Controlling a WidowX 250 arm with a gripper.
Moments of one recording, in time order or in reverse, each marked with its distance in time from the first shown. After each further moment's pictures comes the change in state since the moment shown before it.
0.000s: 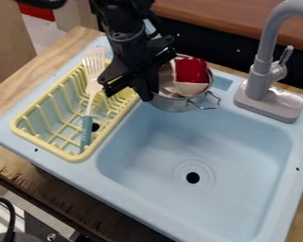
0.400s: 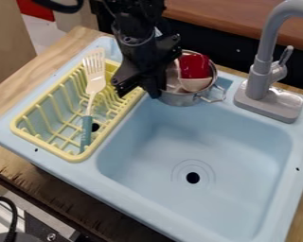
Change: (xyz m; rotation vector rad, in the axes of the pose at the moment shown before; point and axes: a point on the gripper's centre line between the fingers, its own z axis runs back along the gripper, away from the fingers) arm 0.006 -0.016 -0.010 -0.042 -0.054 0.050
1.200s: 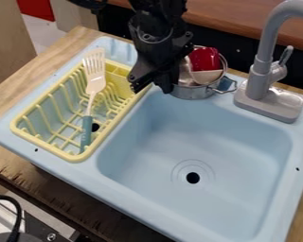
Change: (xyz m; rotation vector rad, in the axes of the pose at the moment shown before) arm -0.002 -0.016 -0.011 0.013 -0.039 0.028
